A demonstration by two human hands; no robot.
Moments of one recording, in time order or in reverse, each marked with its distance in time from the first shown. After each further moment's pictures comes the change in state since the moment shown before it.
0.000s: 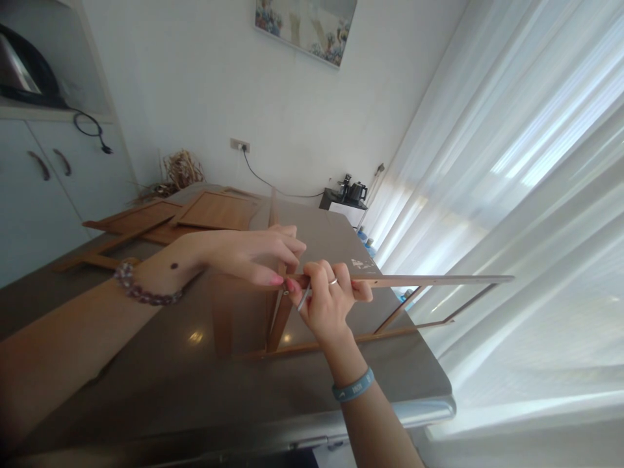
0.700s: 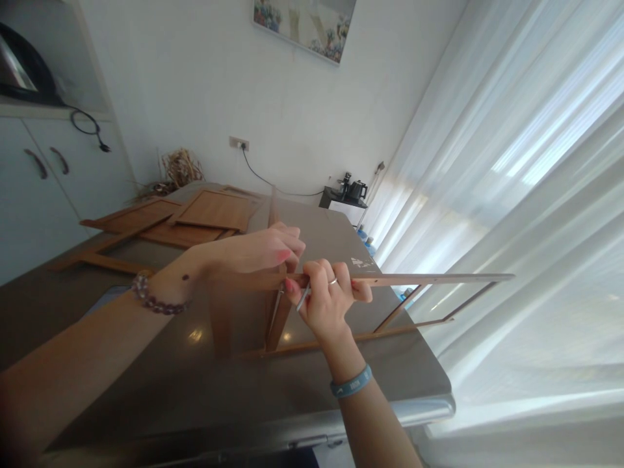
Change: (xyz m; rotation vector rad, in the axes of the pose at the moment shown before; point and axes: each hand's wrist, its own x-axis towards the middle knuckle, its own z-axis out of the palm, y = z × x) left_hand 0.005 -0.012 0.020 -0.047 0.189 0.014; right_hand -0.002 0.001 0.005 -0.005 0.050 -0.001
